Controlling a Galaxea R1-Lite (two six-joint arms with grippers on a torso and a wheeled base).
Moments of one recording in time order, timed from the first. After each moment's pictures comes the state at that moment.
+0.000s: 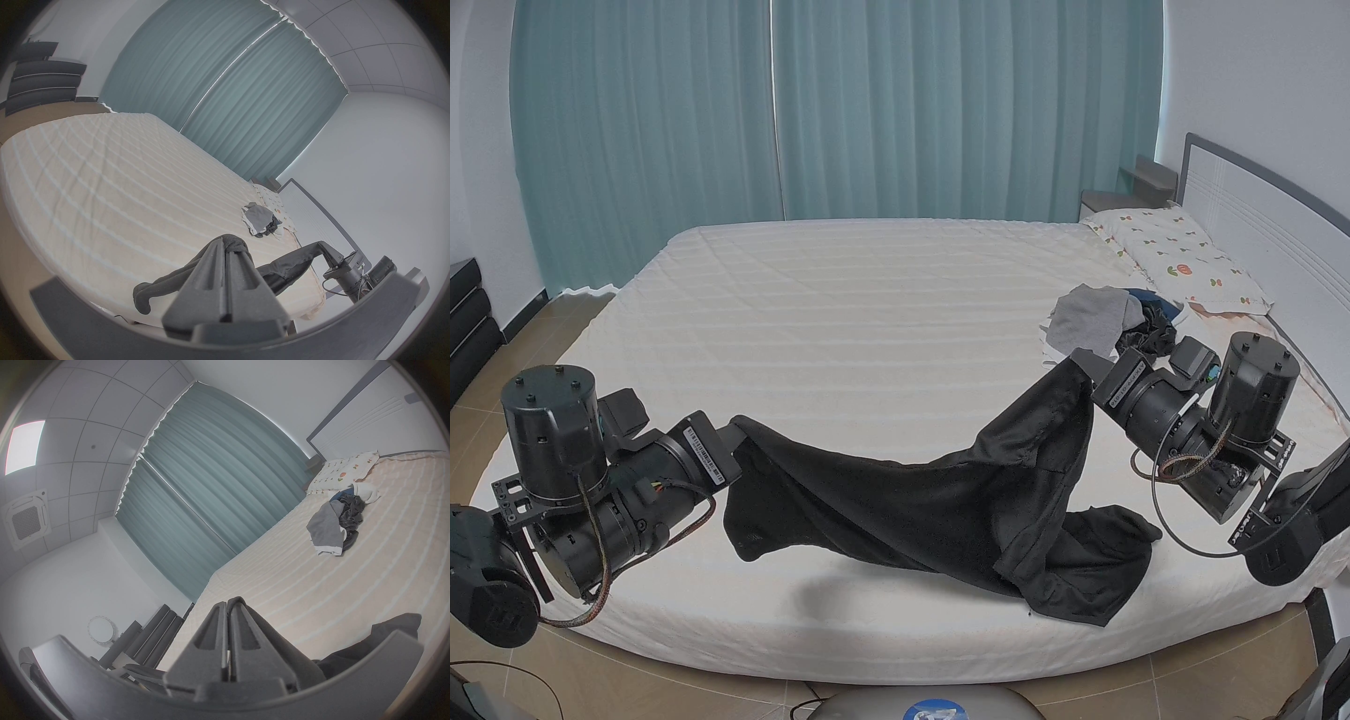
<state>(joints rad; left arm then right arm) -0.55 1.49 -0.50 -0.76 0.20 -0.74 0.54 1.77 -0.59 -1.21 -0.17 0.72</state>
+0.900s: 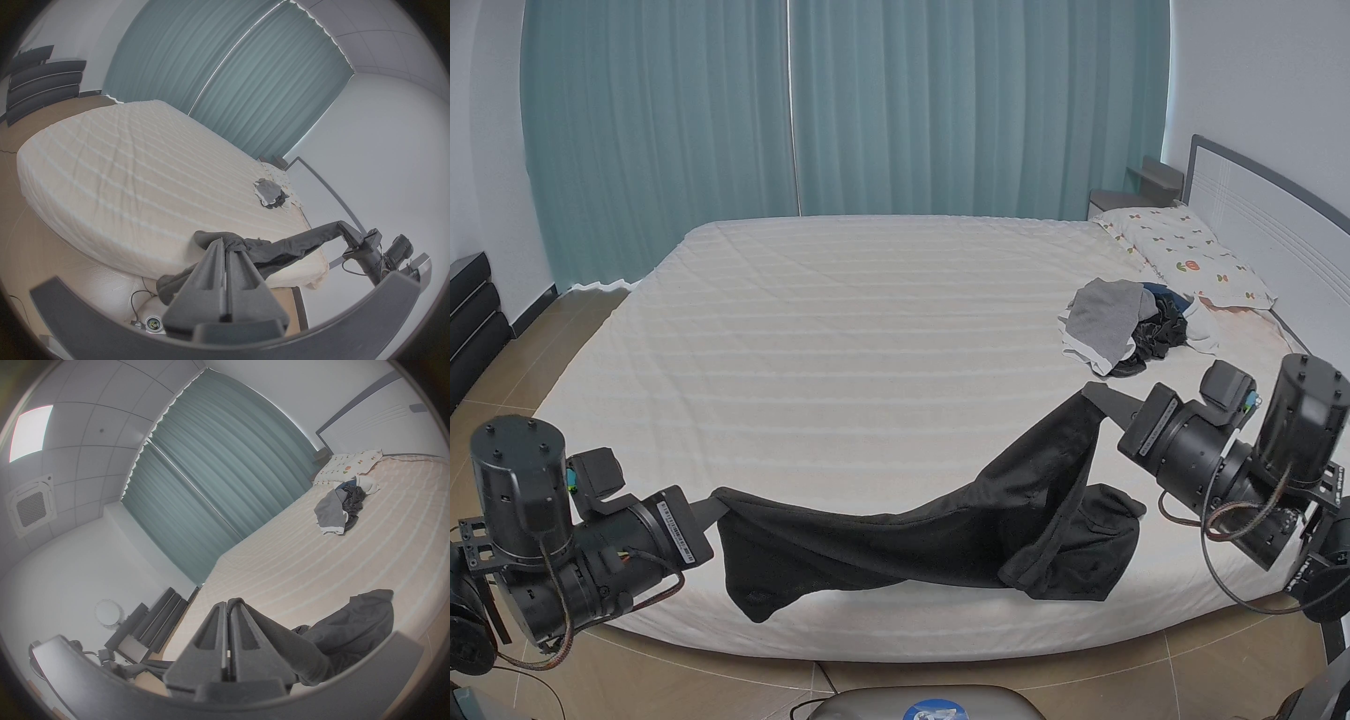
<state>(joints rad) -0.61 1.32 -0.42 -0.51 0.19 -0.75 0.67 1.56 -0.49 -1.04 -0.23 0.70</state>
